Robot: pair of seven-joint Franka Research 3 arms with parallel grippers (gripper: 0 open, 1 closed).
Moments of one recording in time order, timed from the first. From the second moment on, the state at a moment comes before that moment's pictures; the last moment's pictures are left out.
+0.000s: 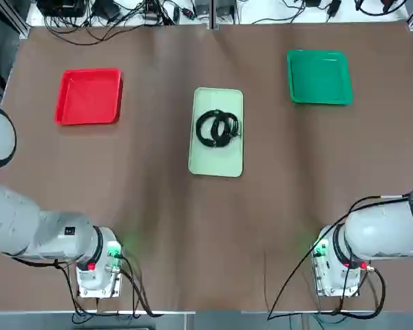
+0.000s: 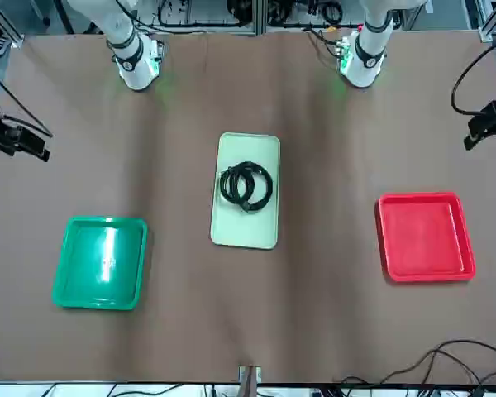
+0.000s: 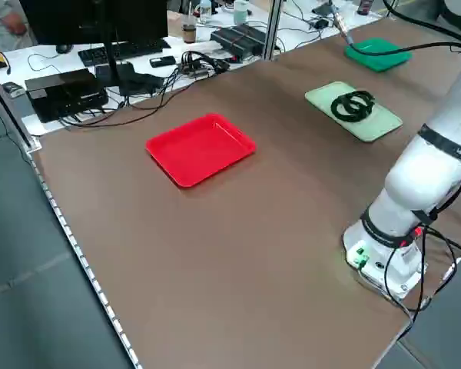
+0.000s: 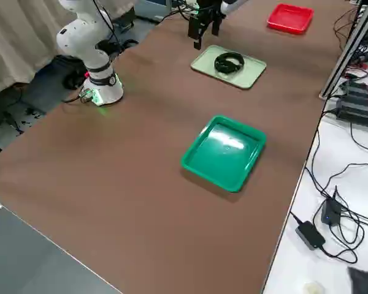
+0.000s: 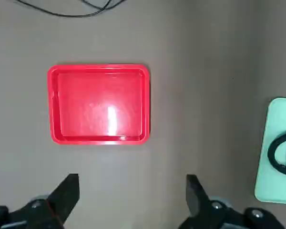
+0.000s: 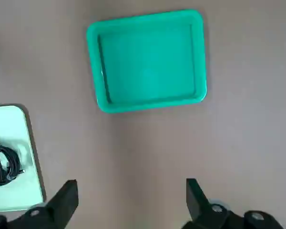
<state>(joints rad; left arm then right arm) 0.00 0.03 0.03 -1.43 -0.02 1.52 0.03 -0.02 0.06 -0.02 -1.49 0.02 1.48 0.12</state>
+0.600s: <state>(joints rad) -0.01 0.03 -0.01 -1.43 -0.02 1.52 0.03 -0.02 0.06 -0.02 -1.49 0.02 1.47 0.11</state>
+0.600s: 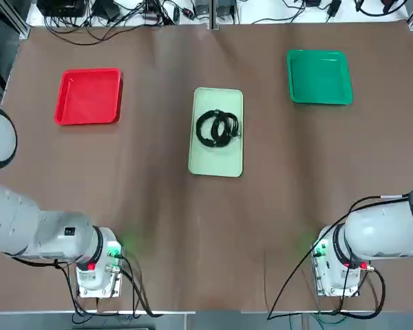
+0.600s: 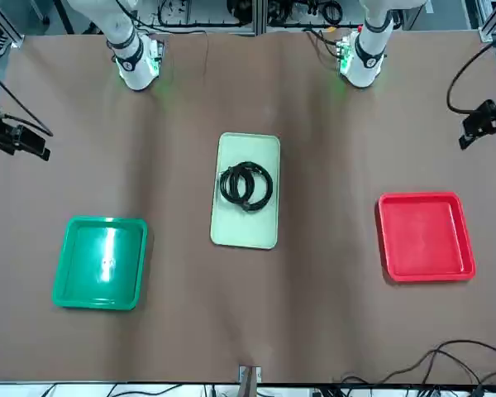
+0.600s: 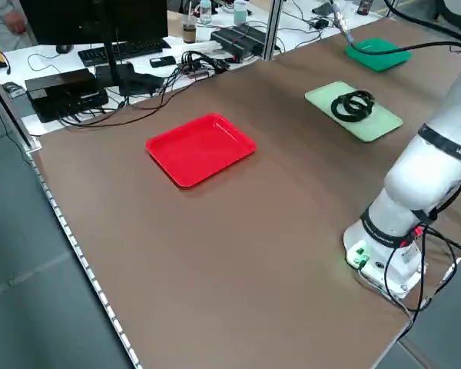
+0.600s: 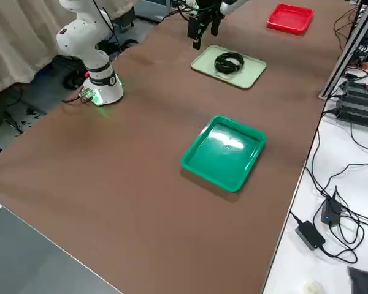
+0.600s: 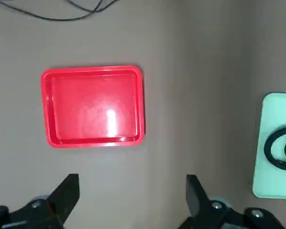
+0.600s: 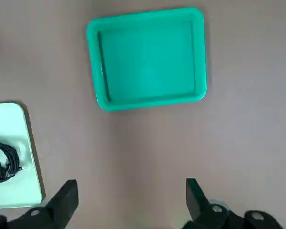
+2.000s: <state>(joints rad) -0.12 0.26 -0.48 -1.94 -0.01 2.20 -0.19 0.08 0.16 -0.01 -1.50 0.27 1.34 0.11</state>
